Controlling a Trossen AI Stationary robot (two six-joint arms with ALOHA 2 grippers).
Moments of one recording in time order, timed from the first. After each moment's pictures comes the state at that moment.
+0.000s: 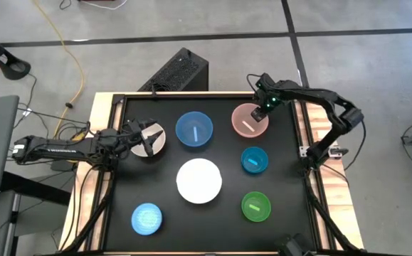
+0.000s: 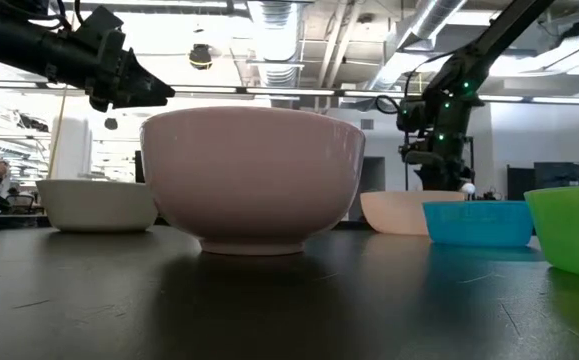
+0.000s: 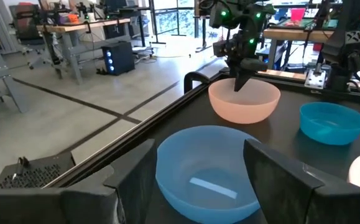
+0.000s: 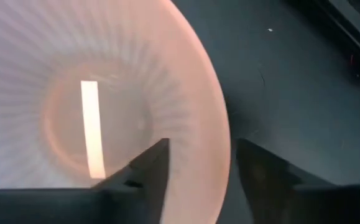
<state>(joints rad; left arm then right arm) 0.07 0.51 0.22 0.26 -0.53 0.00 -0.91 1.59 1.00 -0.68 -0.05 -0.05</state>
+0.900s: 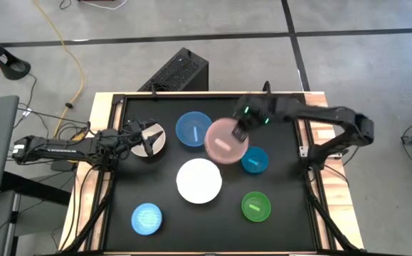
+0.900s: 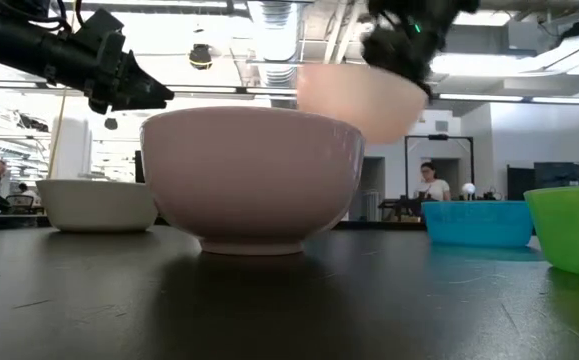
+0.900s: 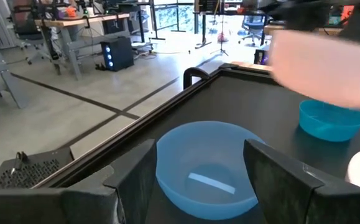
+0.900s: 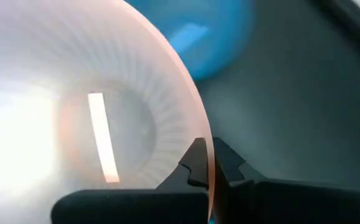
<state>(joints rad) 0.07 0.51 0.22 0.24 -0.53 -0.03 -0.26 1.39 1.24 -0.76 0.01 0.35</state>
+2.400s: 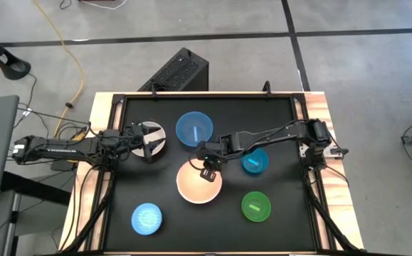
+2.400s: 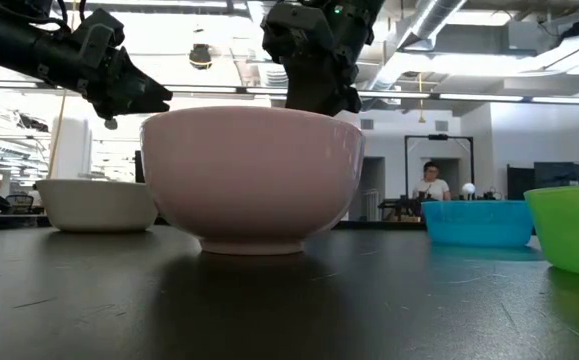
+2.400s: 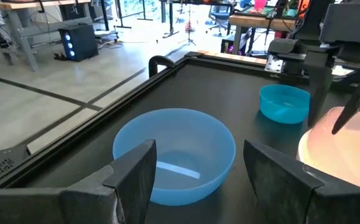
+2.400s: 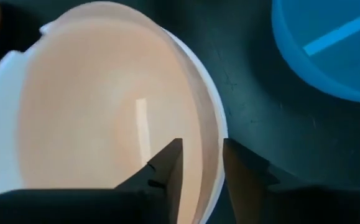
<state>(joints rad) 0.07 0.51 0.22 0.19 -0.37 -0.08 0.08 1.87 1.60 -0.77 0.10 0.44</state>
